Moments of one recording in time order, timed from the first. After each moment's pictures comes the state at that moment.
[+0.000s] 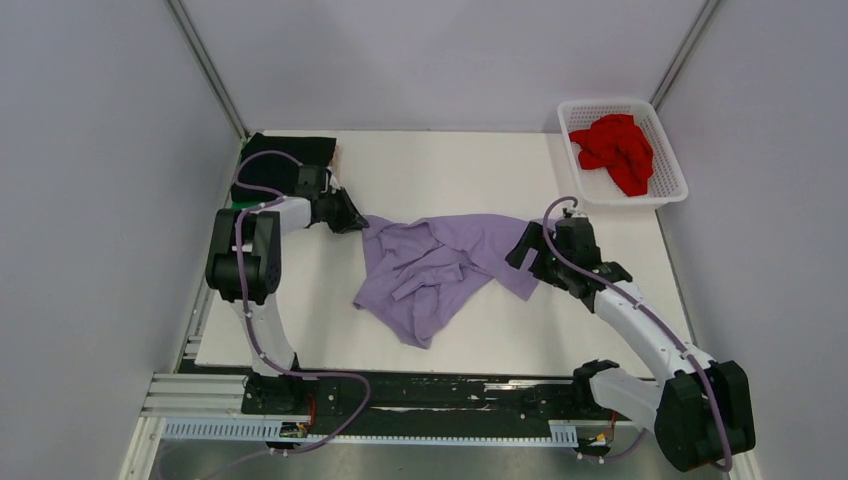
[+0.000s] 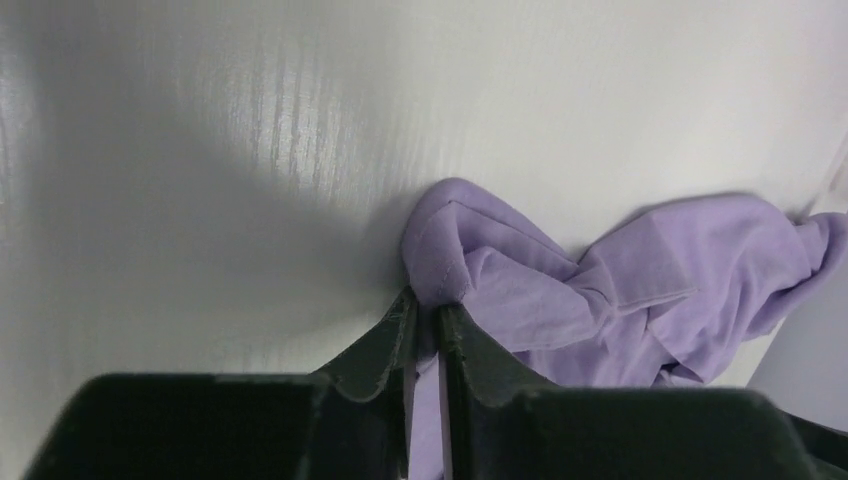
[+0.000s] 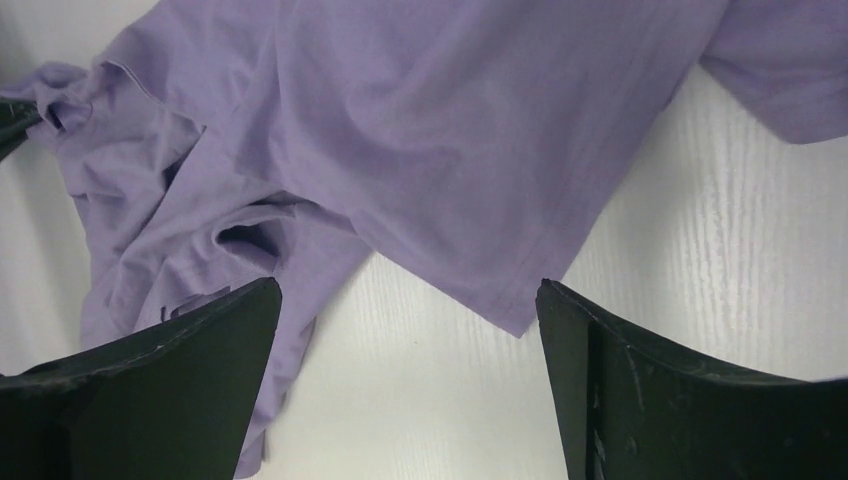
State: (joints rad) left arm -0.09 1.92 1.15 -0.15 0.41 -0.59; right arm 0.25 1.06 0.64 -0.34 -0.04 0.65
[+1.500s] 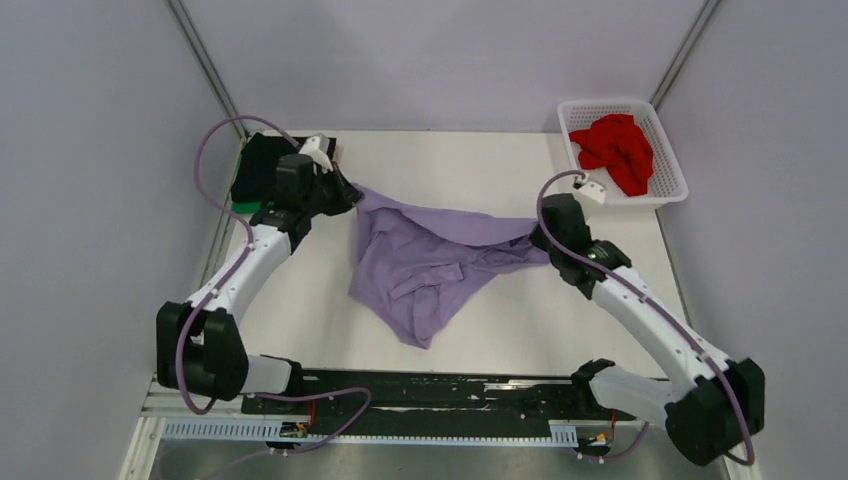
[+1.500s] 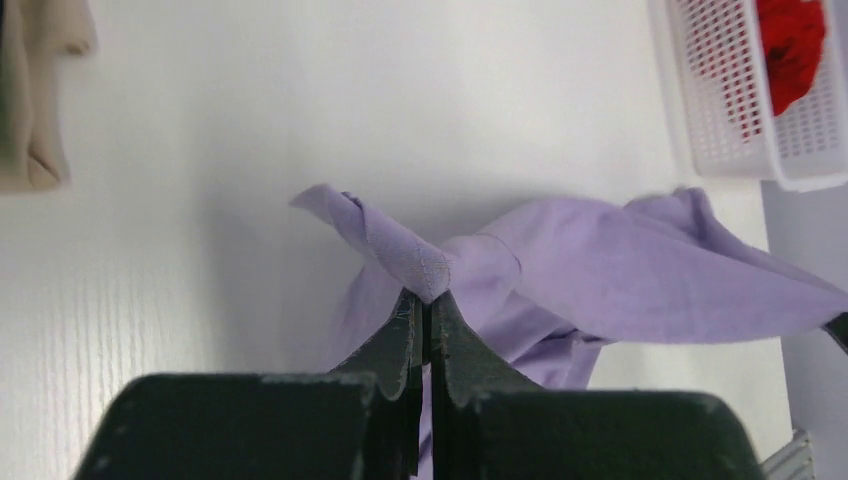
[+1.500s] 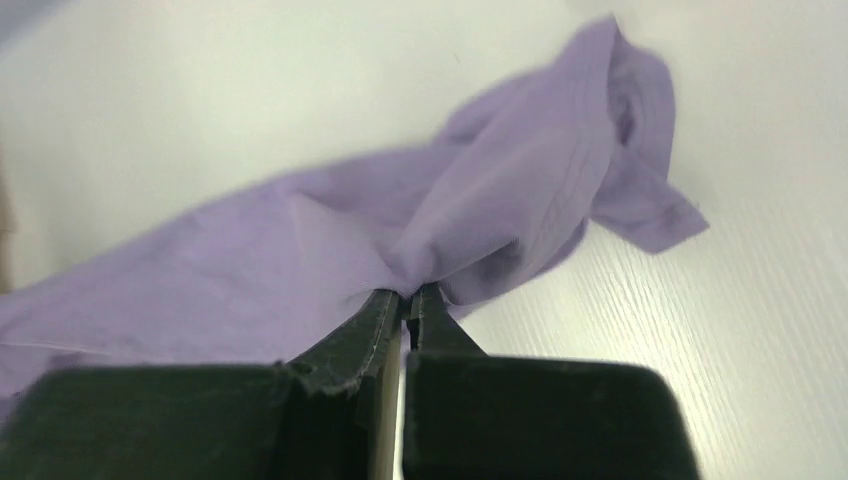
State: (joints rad) left arm -0.19 1.38 0.99 -0.13 0.27 -0.49; right arm 0.46 1.16 0.88 -0.45 0.48 0.75
